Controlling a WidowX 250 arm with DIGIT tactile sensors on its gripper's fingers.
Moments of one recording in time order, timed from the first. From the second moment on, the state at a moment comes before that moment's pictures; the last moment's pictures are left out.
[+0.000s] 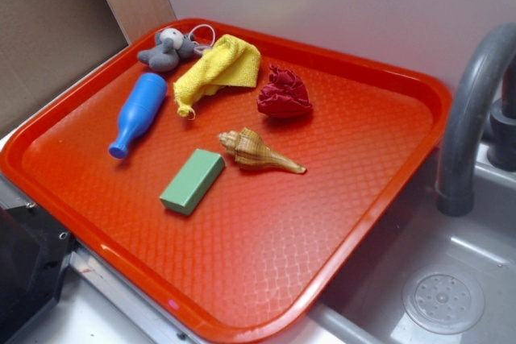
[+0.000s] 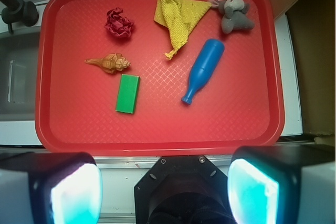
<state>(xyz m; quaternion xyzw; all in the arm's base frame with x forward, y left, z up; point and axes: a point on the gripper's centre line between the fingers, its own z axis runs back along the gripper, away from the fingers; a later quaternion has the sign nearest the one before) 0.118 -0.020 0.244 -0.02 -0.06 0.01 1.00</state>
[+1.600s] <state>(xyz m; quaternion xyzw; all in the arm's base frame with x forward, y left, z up) 0.268 0.011 0.143 0.11 -0.10 -0.16 0.98</state>
